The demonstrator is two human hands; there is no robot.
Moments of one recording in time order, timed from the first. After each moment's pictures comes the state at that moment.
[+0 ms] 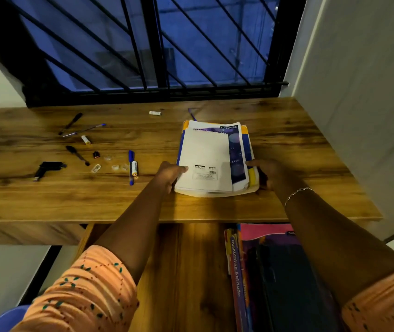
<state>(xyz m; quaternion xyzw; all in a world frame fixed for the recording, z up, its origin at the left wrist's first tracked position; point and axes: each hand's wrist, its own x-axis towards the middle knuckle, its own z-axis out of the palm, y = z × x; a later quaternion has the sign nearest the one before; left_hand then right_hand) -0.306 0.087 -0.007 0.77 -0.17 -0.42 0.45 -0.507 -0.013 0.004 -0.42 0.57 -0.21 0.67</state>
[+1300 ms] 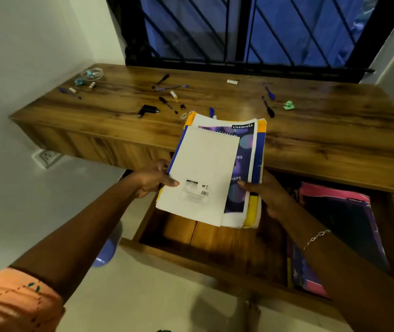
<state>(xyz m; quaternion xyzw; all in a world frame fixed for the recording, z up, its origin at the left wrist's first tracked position) -0.250 0.393 -0.001 0.74 -0.27 -0.47 0.41 -0.469 0.240 -0.018 -0.60 0.39 -0.19 0.68</state>
